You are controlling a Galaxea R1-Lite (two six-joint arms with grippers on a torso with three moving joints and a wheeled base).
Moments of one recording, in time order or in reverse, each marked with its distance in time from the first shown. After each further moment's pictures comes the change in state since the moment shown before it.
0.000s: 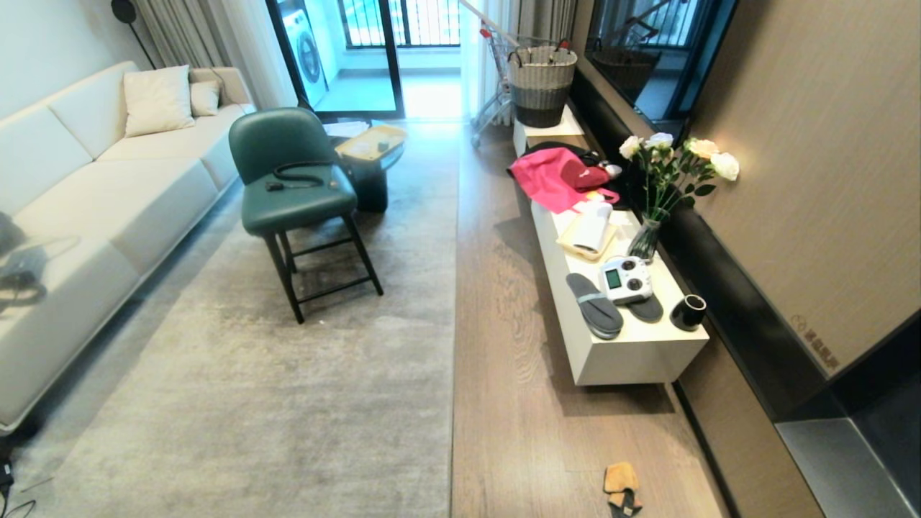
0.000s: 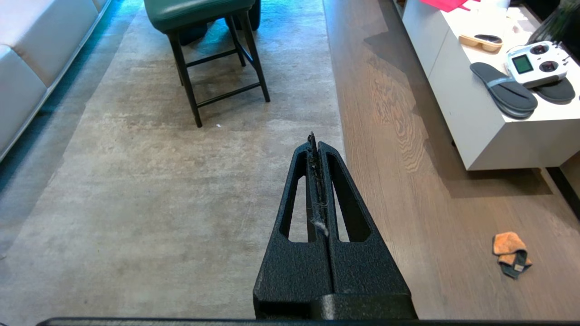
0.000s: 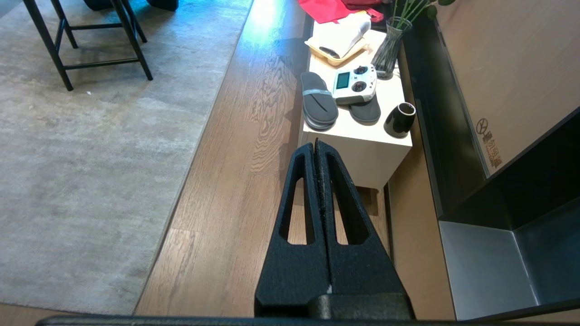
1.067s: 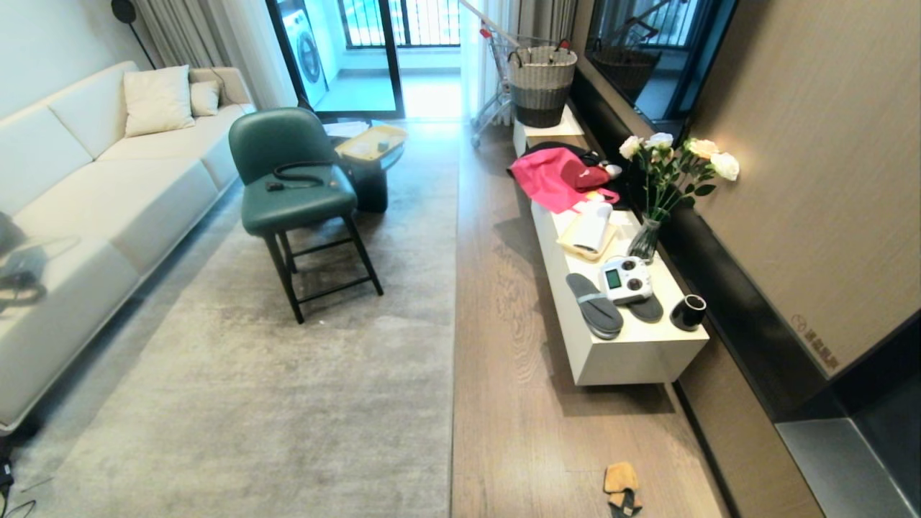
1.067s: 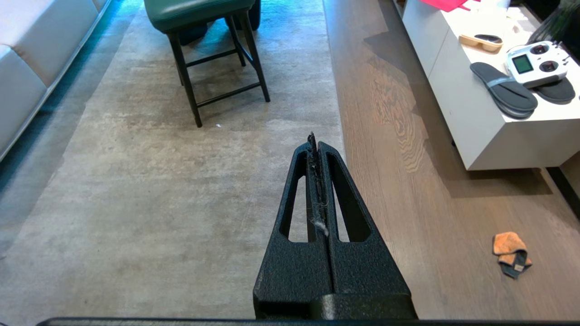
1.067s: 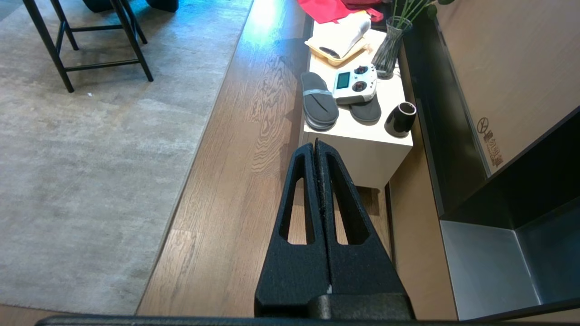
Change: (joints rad) left arm 0.000 0.000 0.000 0.000 0.000 0.000; right arm 0.000 0.000 0.000 -0.001 -0.001 0.008
